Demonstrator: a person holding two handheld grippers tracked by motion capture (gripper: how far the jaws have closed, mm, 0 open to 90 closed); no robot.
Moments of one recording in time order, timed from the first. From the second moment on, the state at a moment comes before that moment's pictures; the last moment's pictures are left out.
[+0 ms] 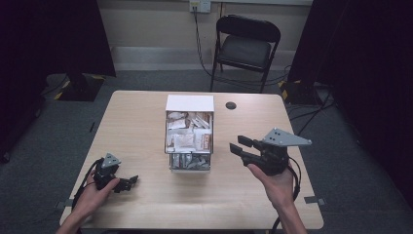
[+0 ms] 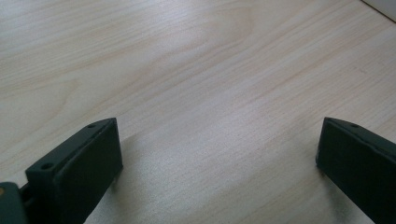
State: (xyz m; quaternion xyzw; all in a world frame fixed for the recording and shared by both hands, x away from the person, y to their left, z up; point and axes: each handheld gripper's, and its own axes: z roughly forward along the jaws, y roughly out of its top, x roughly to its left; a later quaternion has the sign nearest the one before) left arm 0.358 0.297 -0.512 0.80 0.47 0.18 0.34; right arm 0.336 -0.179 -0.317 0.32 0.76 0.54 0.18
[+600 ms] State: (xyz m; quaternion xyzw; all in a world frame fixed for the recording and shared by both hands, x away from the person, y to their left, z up) left arm 0.358 0.297 -0.512 0.80 0.47 0.18 0.34; right arm 0.360 -0.121 -0.301 0.27 0.77 0.56 0.12
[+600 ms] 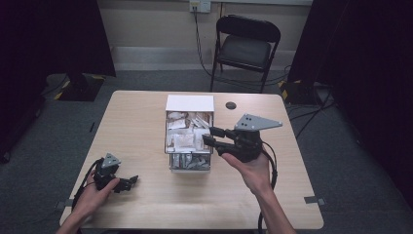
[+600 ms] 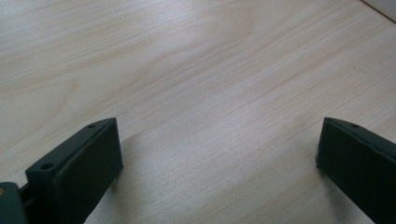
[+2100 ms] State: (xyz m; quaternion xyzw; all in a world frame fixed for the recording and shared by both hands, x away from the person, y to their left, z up) left arm 0.358 0.297 -0.512 0.80 0.47 0.18 0.34; right arm 0.395 -0.081 -0.324 0.28 0.80 0.52 0.08
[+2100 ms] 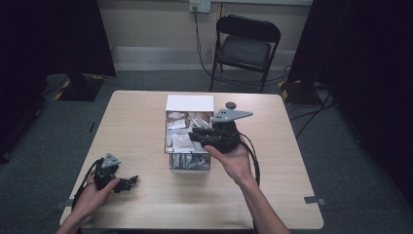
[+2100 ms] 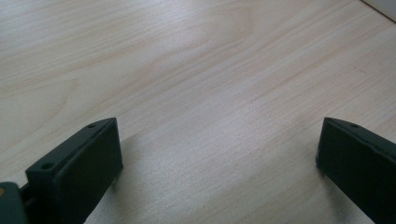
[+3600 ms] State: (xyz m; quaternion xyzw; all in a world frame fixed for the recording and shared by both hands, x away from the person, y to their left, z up) left arm 0.358 0.297 -0.512 0.80 0.47 0.18 0.34; right arm 0.386 -0.083 -0.323 0.22 0.82 0.54 0.03
